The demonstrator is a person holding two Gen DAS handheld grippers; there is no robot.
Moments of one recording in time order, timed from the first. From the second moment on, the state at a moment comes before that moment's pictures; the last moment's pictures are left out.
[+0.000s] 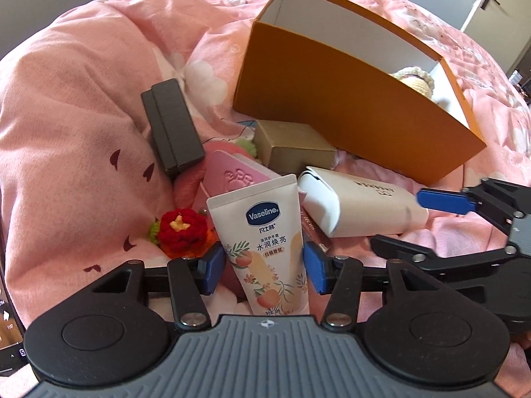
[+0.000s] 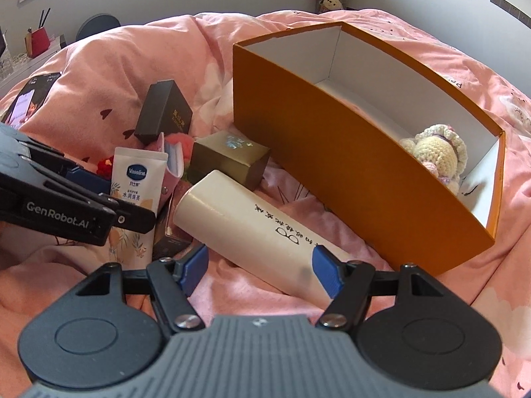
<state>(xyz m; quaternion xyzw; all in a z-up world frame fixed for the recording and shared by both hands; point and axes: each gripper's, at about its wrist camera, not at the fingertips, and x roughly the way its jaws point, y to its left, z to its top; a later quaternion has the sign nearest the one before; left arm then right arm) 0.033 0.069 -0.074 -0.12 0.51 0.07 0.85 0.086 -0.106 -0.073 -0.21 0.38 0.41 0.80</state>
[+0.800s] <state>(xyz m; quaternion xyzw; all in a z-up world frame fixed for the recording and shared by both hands) 0.042 0.066 -0.087 -0.12 0.51 0.02 0.85 0.097 -0.076 -0.097 -0.29 0.36 0.43 0.78</state>
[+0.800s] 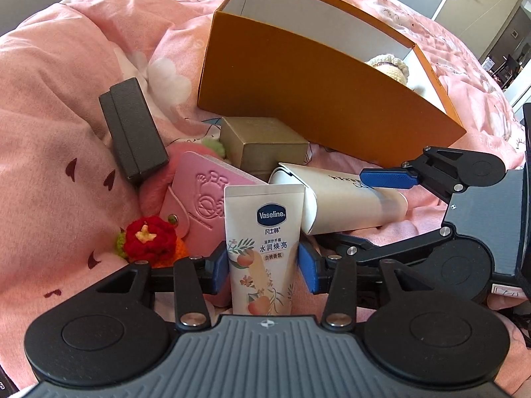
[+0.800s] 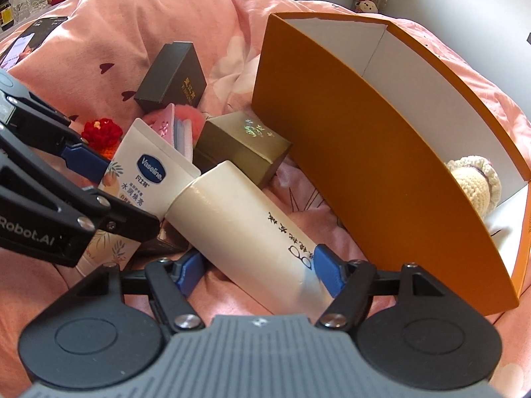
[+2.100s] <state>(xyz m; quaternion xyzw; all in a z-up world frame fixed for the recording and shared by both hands) 0.043 0.064 -0.037 -0.15 0.45 -0.04 0.88 0.112 -0.116 -0.030 -0.22 0.29 0.41 0.84</state>
